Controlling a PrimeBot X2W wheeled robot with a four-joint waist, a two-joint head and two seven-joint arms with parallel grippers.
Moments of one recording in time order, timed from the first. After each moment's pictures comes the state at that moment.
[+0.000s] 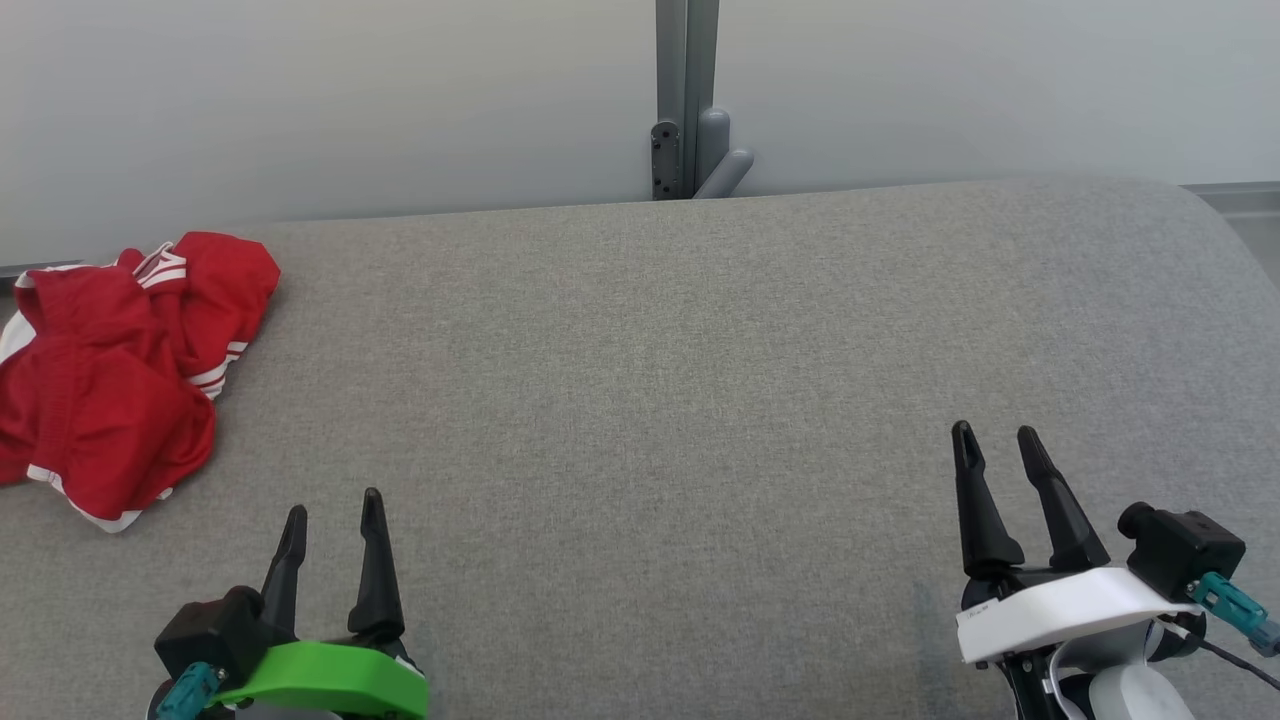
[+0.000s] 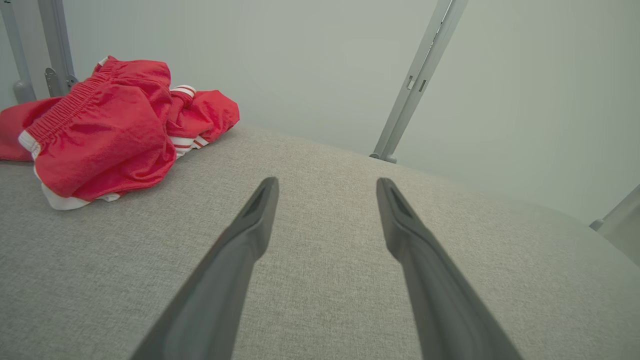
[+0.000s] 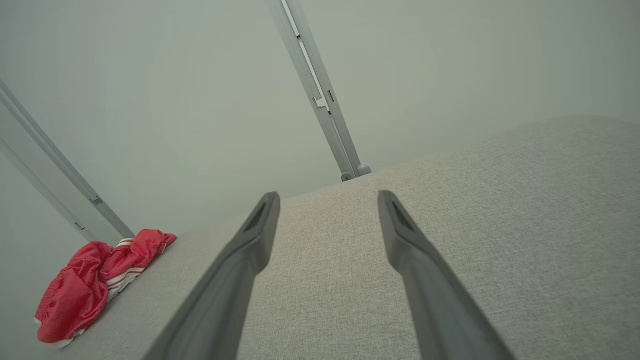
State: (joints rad) left arm 0.02 0.04 -0.07 0.14 -0.41 -0.02 -0.18; right arm -0.01 -0.04 0.05 0.06 0.46 0.13 -0.19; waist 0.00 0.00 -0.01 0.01
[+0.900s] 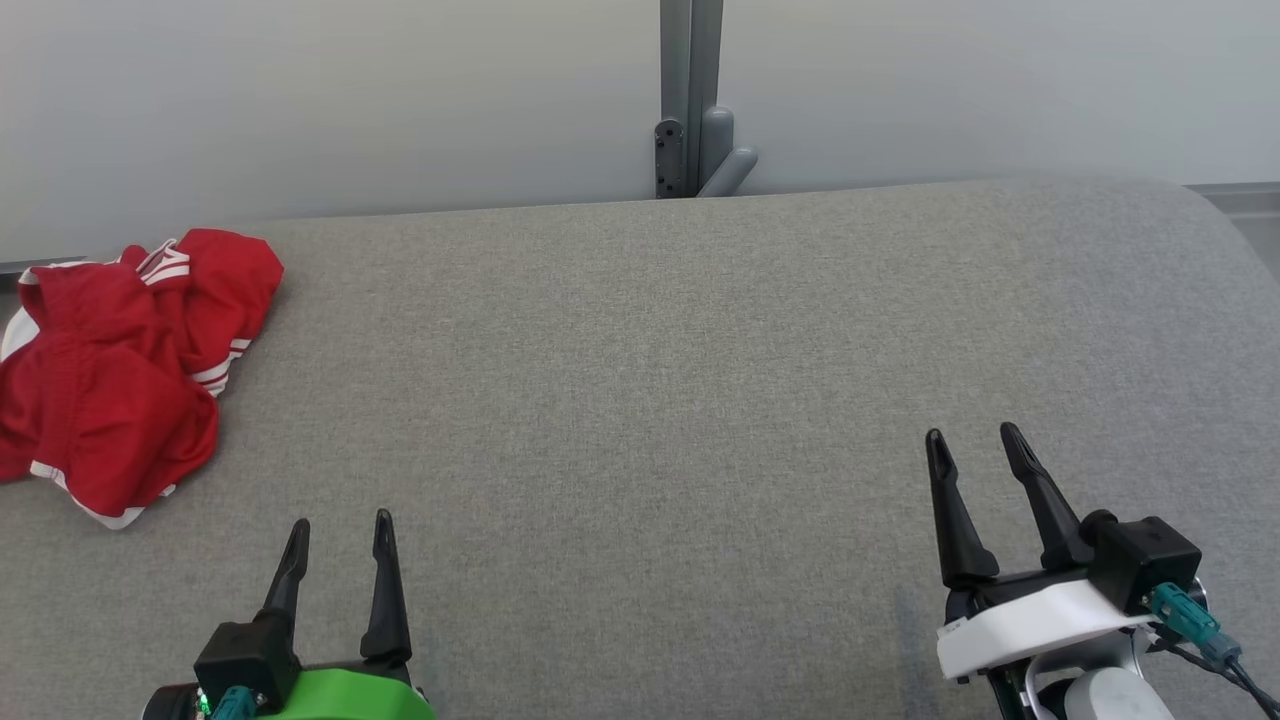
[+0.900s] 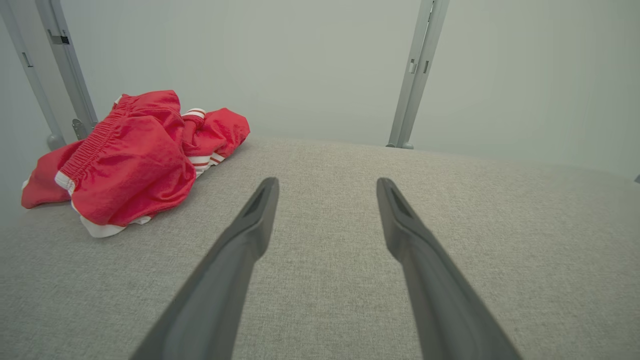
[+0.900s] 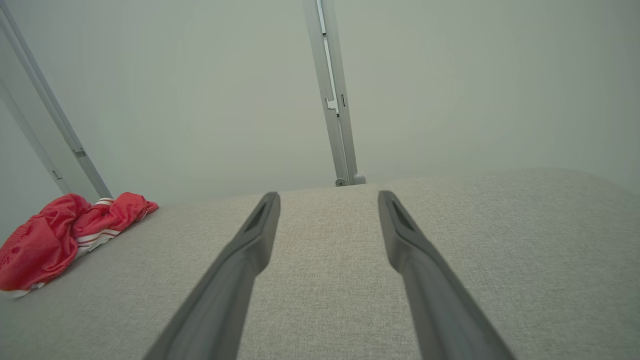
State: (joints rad) left arm 0.05 0.05 -0.07 0.16 -0.22 -0.02 -0.24; right arm -0.01 -0.05 0.08 0.08 0.25 0.13 -0.24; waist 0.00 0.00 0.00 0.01
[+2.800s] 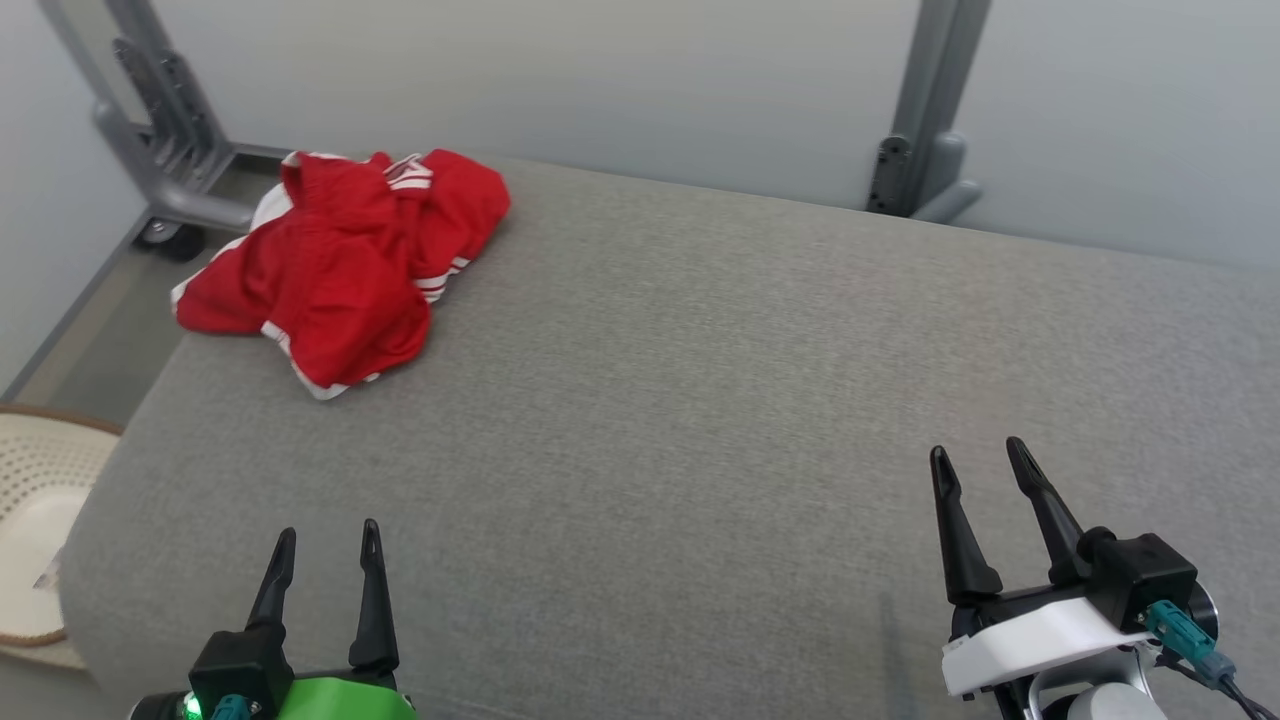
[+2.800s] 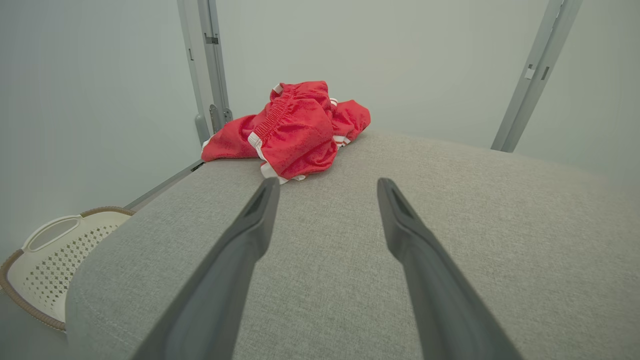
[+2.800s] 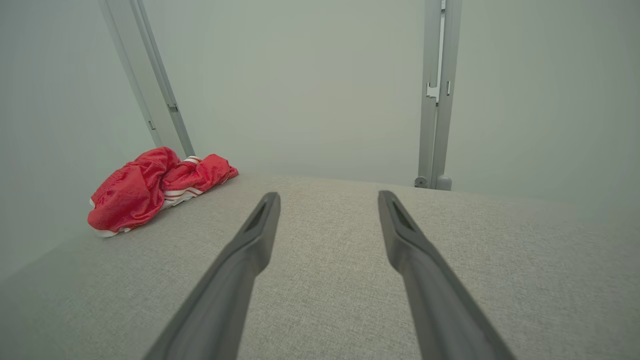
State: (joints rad) left arm 0.06 0.05 -0.04 0.18 -0.17 -0.02 -0.26; right arm 0.02 -0.05 0.07 0.08 0.18 0.13 -0.26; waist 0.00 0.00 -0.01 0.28
